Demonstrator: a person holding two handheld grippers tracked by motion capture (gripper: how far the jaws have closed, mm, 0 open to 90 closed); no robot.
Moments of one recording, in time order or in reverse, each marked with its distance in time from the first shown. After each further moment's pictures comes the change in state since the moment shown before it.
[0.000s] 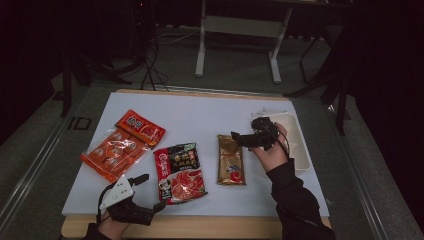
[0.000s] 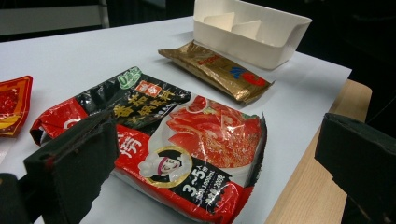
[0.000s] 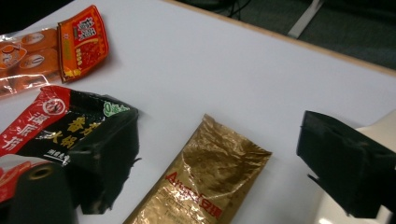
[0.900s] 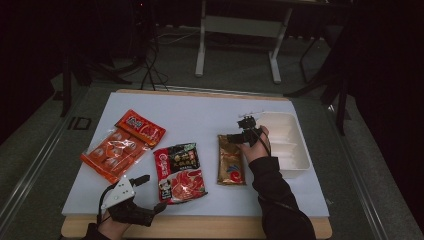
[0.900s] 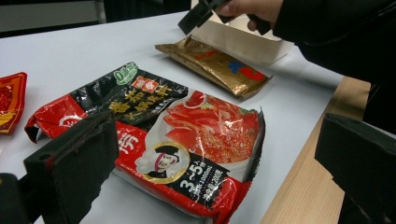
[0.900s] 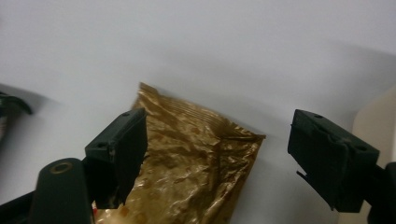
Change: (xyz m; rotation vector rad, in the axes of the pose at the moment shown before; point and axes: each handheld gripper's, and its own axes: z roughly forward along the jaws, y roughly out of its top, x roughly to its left) left arm -0.001 -0.001 0.001 0.019 -0.008 0.007; right arm -0.024 -0.023 0.095 0.222 -0.149 0.156
